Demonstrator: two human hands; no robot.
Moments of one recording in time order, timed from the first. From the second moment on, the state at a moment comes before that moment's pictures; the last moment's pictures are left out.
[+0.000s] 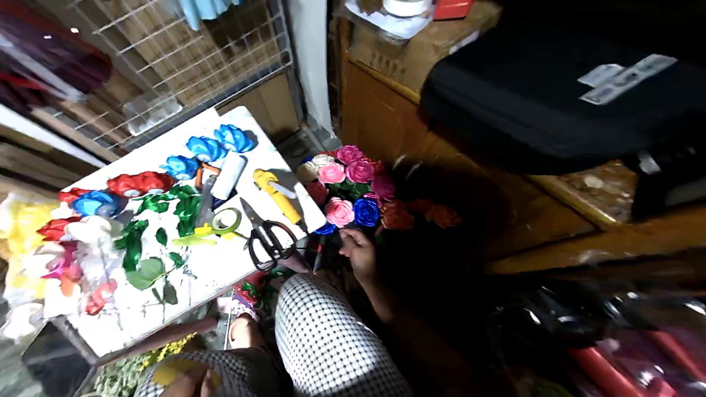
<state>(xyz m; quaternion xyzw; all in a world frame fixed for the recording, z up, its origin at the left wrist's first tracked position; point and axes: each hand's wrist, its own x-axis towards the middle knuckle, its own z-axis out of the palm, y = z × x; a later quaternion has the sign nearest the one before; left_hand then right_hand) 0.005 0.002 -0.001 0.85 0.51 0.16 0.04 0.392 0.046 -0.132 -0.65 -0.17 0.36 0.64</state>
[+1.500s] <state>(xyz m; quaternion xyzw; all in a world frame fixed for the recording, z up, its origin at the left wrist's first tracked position) -0.136 0.053 0.016 0.37 0.71 0.56 0.21 0.278 -0.037 0.061 -0.47 -0.82 0.03 0.32</state>
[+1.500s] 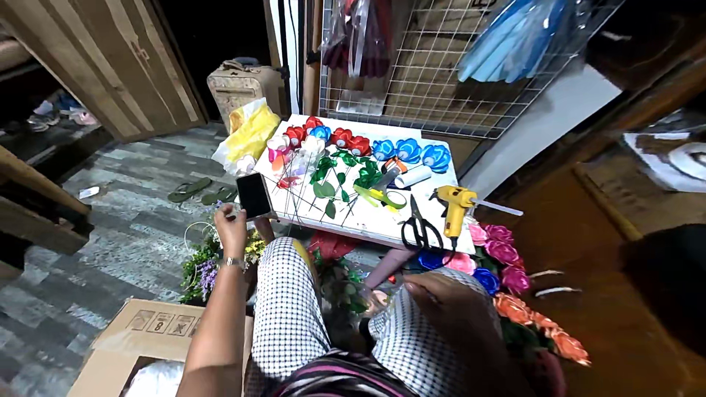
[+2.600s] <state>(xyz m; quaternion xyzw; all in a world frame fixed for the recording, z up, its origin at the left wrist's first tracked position) 0.050 -0.034 0.063 0.34 -0.04 0.49 0.80 0.221 0.010 0.095 -0.15 -0.47 0.68 0.55</state>
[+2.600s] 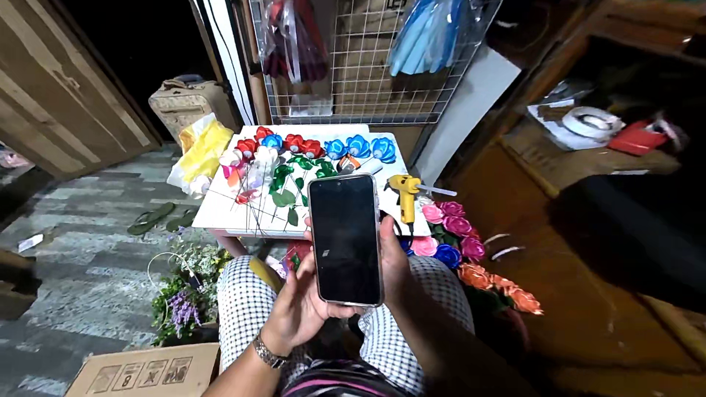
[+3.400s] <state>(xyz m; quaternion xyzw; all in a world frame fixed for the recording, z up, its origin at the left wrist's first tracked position) 0.028 -0.036 0.046 0.40 -0.04 0.50 0.76 0.214 -0.004 0.102 -0.40 -0.51 0.57 0.51</state>
